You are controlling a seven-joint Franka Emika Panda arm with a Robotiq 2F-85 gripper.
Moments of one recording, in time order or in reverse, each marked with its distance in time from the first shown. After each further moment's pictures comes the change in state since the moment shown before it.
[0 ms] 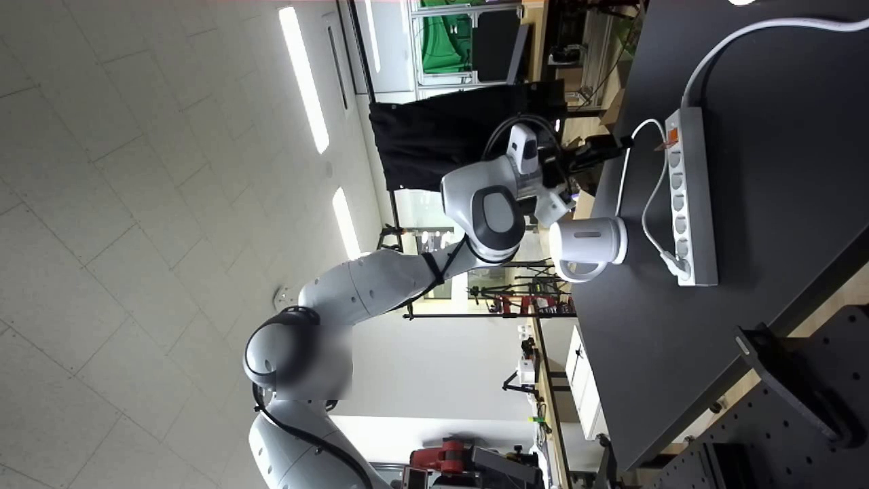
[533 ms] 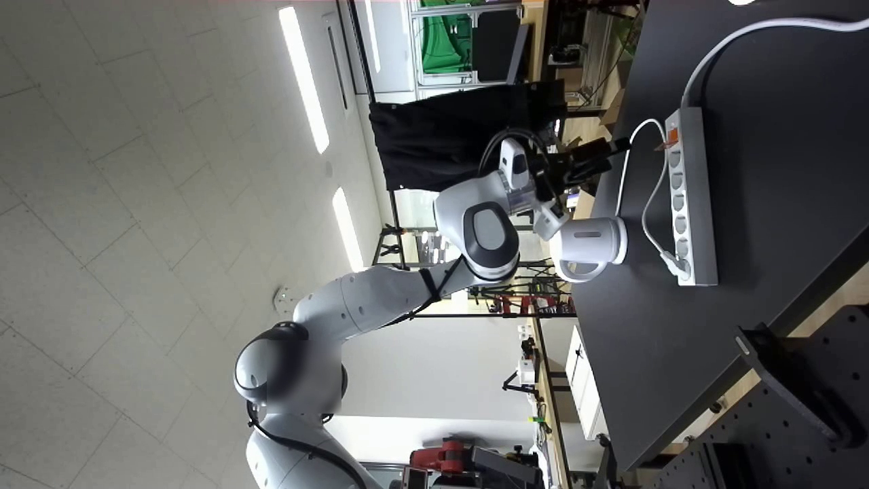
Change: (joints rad) arm 0.153 -0.072 -0.154 -0.139 -0.028 0.059 0.017
